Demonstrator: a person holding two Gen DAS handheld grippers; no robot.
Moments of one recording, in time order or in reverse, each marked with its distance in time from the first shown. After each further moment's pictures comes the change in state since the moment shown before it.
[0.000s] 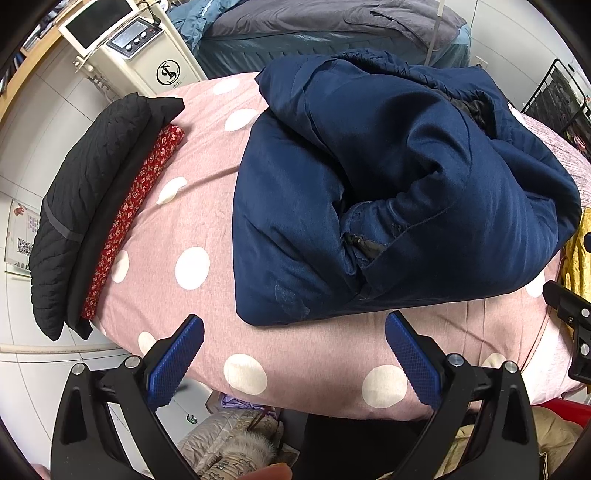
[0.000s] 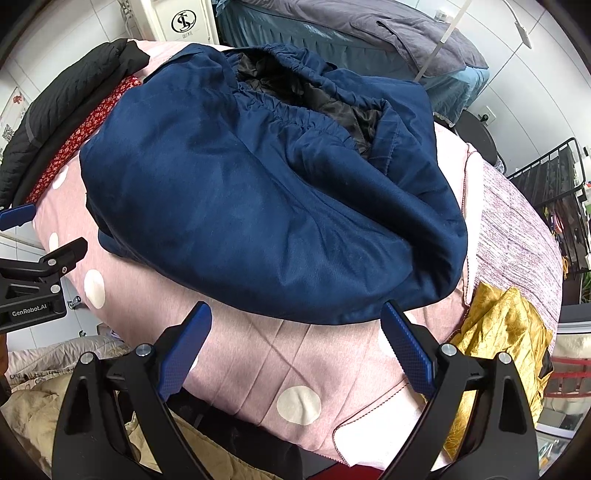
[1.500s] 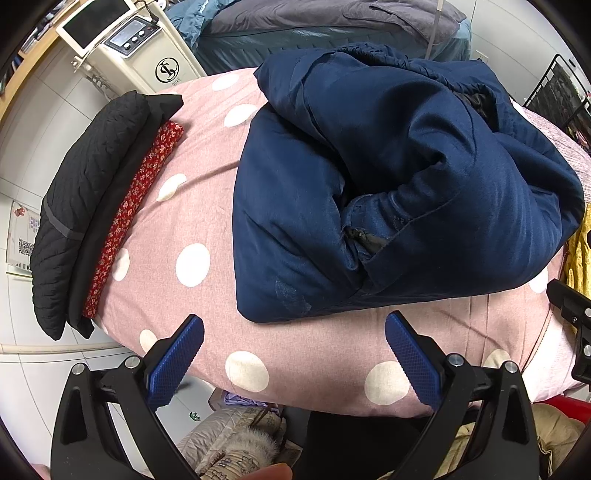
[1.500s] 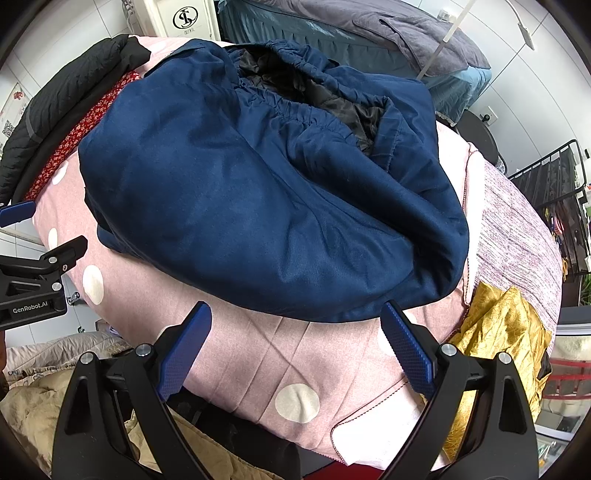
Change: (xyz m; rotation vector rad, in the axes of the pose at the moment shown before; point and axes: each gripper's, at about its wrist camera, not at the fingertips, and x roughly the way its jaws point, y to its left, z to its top) left arm 0.001 0.000 -0.002 0.008 0.015 0.006; right arm 0.001 0.002 -0.002 -0.008 0.008 -0.002
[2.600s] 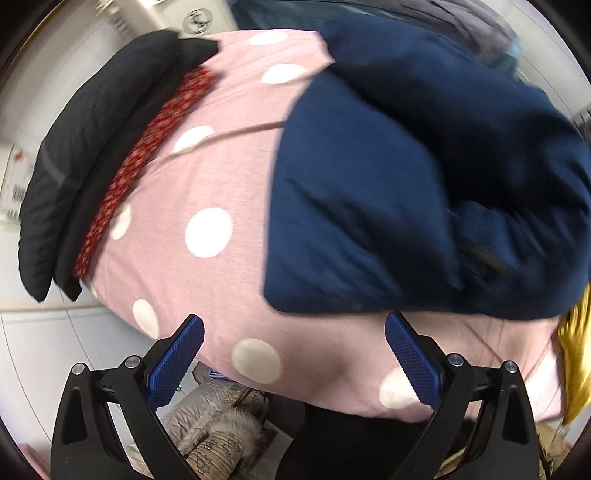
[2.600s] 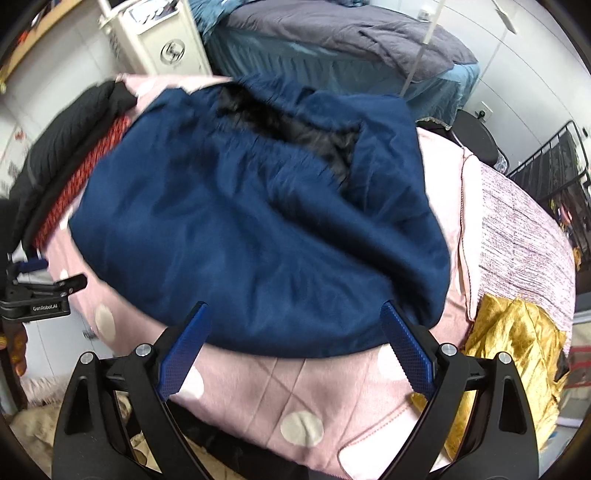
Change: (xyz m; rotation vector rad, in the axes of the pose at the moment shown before) left arm 0.048 0.069 0.012 -0.182 0.130 -0.018; right arm -0.008 -0.043 0.030 0.116 -0.084 0.080
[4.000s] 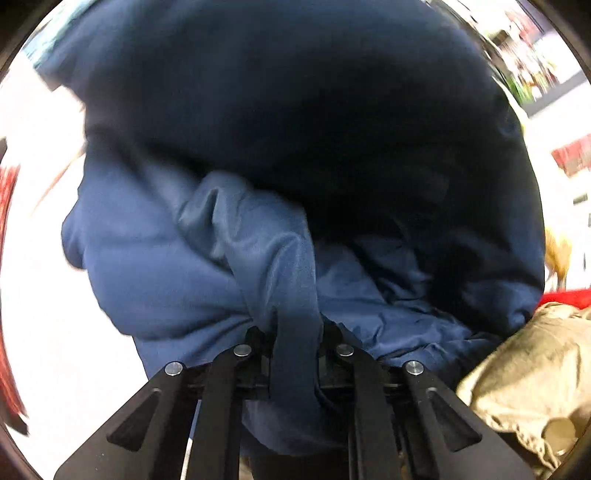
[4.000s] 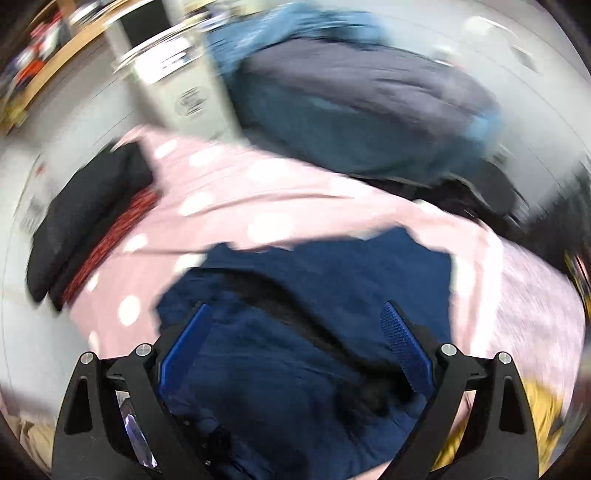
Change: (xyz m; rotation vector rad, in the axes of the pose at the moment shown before) left arm 0.051 -0.175 -0.038 0.524 -0.013 -0.370; right arm -0.016 0.041 0.140 -0.115 -0.121 0.118
